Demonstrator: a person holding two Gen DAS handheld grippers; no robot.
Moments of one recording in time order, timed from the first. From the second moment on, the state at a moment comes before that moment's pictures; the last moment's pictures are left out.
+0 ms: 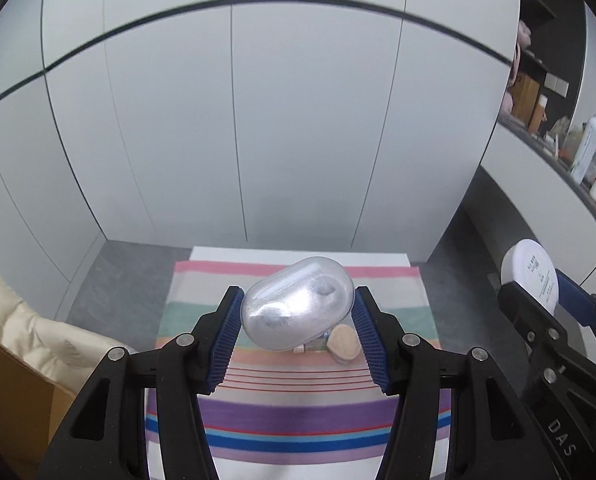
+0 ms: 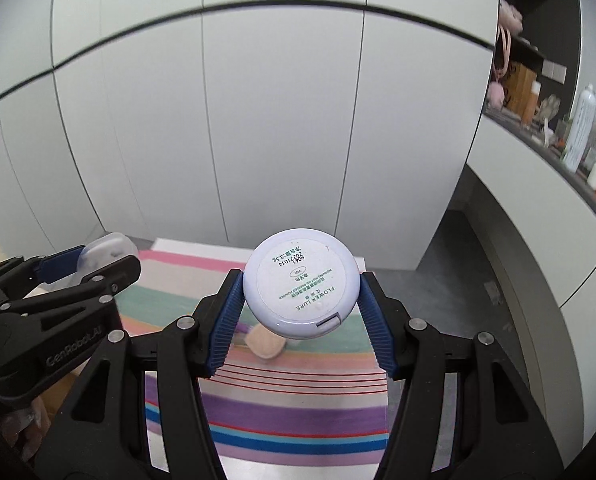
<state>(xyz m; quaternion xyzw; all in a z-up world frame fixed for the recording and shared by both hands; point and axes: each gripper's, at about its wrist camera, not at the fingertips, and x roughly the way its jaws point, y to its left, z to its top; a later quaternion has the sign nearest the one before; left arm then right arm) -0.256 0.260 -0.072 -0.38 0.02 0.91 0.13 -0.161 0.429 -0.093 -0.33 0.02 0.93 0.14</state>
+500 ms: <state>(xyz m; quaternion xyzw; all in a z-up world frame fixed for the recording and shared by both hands) -0.198 0.231 -0.023 -0.35 0.02 0.93 0.12 -0.109 0.405 -0.046 -0.31 0.03 0.94 0.13</state>
